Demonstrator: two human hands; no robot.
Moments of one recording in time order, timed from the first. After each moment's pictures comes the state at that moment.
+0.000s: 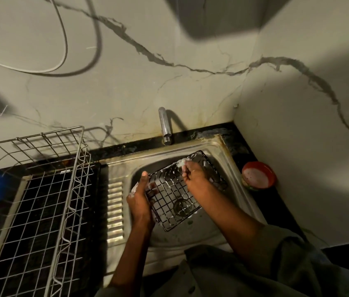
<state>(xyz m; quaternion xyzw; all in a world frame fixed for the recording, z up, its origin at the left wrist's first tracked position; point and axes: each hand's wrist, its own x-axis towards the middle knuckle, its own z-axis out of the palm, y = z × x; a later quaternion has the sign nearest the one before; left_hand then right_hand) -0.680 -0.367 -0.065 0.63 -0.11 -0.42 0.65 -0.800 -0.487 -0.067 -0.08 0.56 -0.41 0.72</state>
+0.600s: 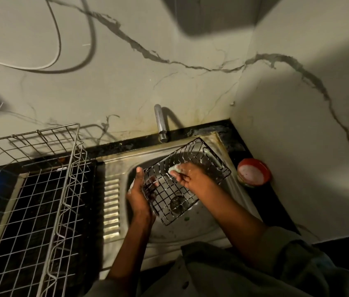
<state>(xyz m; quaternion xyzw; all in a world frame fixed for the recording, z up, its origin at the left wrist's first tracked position) -0.694 -0.371 -0.069 0.60 -0.10 -0.46 0.65 -0.815 -0.477 -0.050 -0.15 0.55 -0.31 0.76</state>
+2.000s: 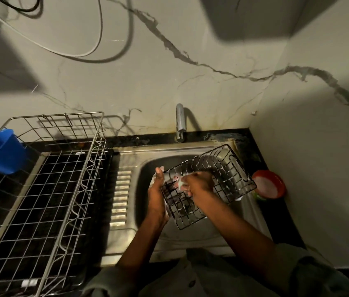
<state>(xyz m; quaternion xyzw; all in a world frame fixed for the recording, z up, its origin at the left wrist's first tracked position) -0.716 -0.359 -0.065 0.56 -0.13 -0.50 0.64 -0.800 -0.436 -0.053 -0.33 0.66 -0.28 0.62</state>
